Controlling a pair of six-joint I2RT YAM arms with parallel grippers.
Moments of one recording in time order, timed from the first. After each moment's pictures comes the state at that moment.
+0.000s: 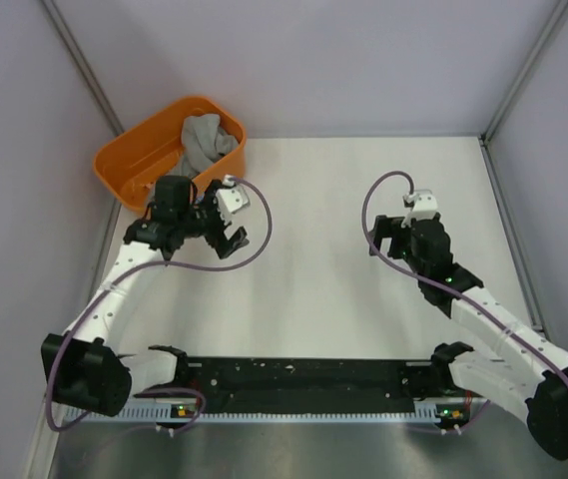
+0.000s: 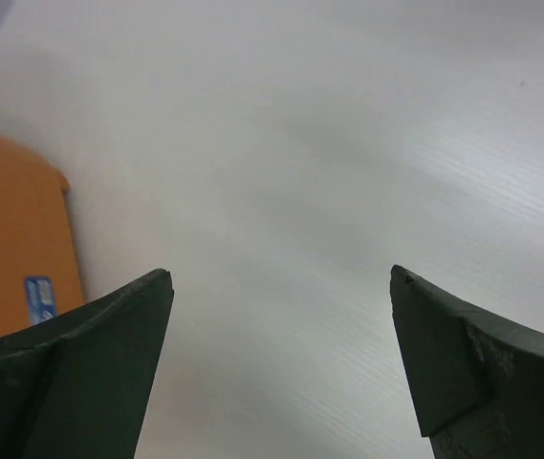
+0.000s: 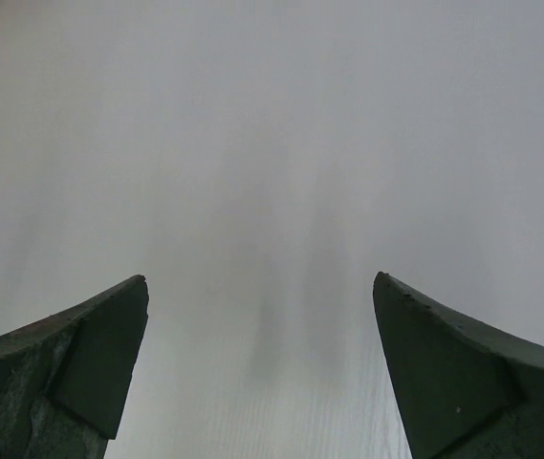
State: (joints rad) left arm -0.21 1.17 0.89 -0.40 0.56 0.64; right arm 0.44 0.94 0.54 0.01 0.24 0.23
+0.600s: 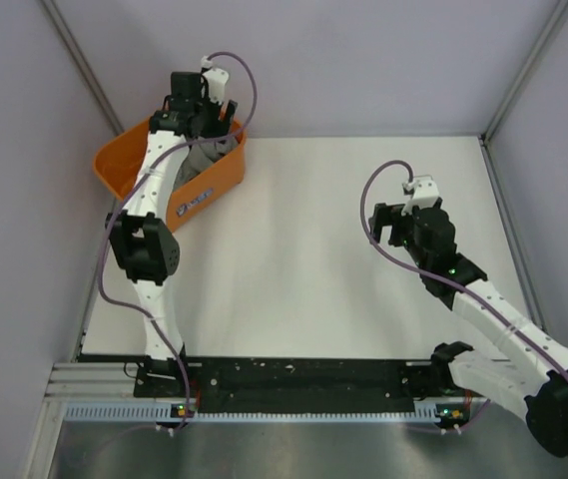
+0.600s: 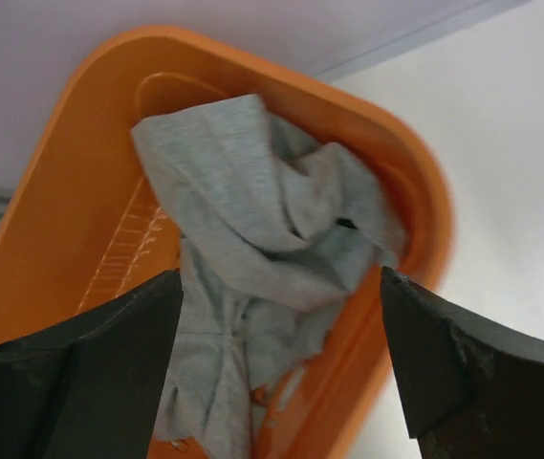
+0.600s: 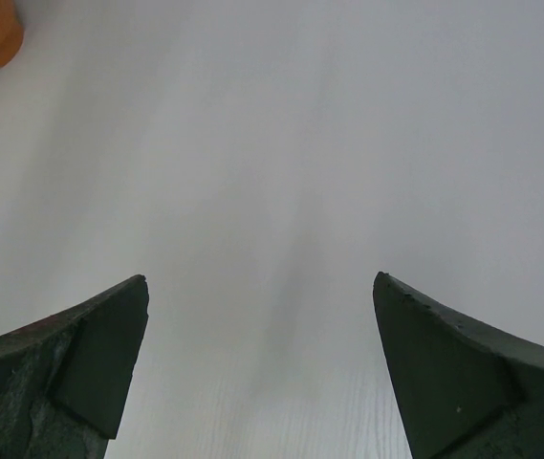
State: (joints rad) left arm -0.15 2.02 2.14 -0.66 0.05 0.32; right arm 0.44 0.96 0.66 0.00 0.23 0.16
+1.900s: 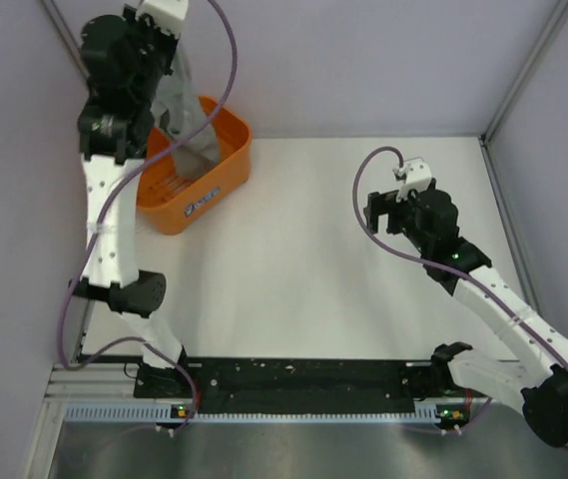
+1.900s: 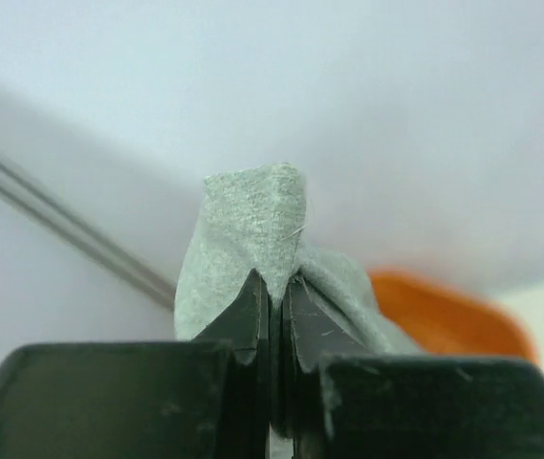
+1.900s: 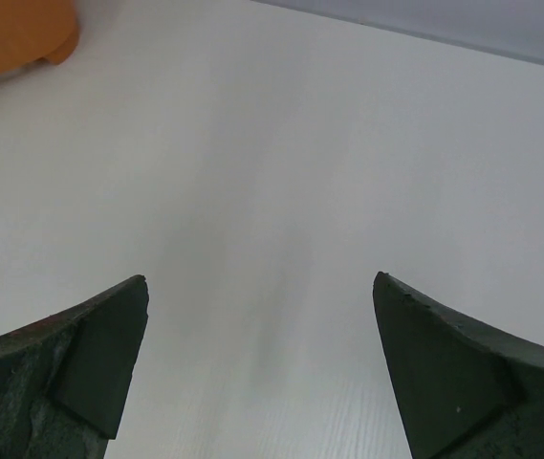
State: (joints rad) left arm -0.16 1.87 2.46 -0.57 -0.13 0.52; right arm 0.44 1.03 0.83 -0.11 0.18 0.04
